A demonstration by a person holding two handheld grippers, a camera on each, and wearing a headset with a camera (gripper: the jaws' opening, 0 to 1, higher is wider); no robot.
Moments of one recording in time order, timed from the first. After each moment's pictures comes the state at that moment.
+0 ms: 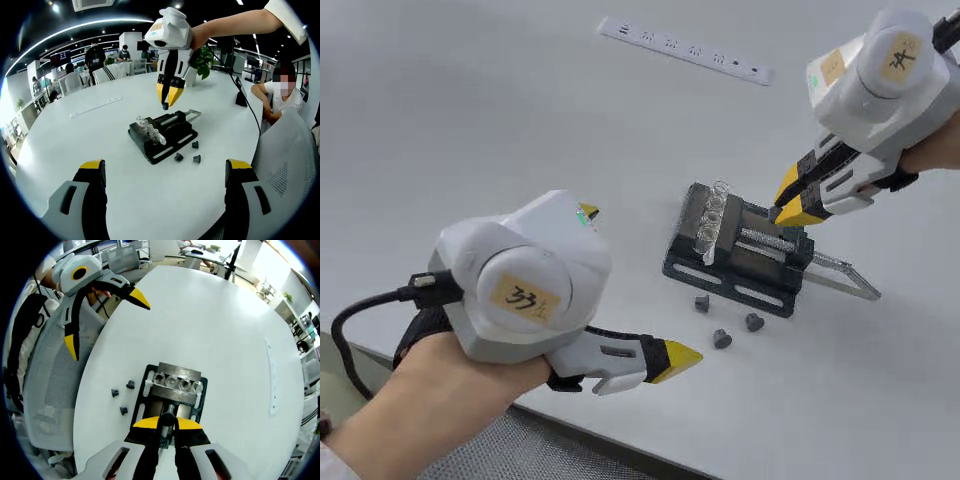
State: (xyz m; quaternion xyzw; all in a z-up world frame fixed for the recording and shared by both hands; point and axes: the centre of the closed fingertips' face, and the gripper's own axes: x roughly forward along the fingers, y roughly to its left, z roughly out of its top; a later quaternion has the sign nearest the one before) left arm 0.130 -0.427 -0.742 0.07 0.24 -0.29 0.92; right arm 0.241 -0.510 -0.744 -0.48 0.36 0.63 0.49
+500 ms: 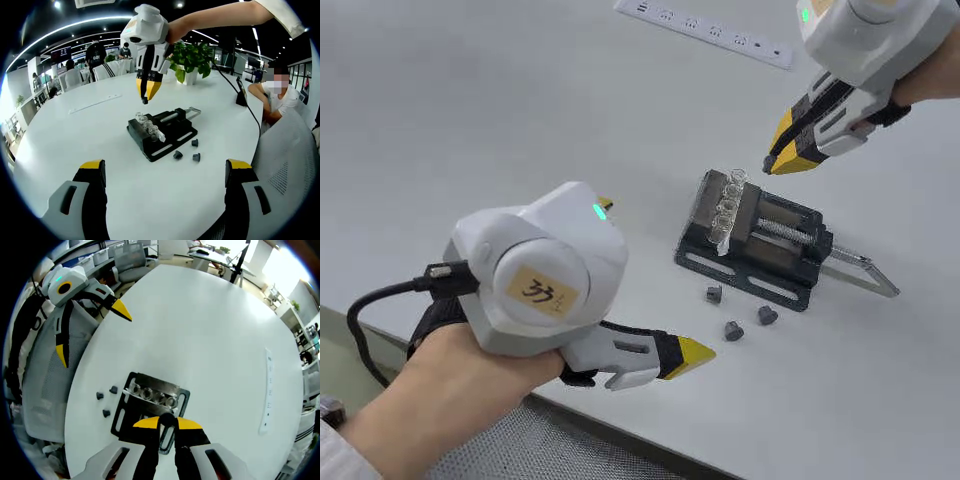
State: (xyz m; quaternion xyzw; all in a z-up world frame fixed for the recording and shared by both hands) left arm 0.128 -0.428 -0.748 0.06 0.25 -0.29 0.92; right arm 0.268 -0.477 -0.743 -0.50 0.34 0.65 0.46
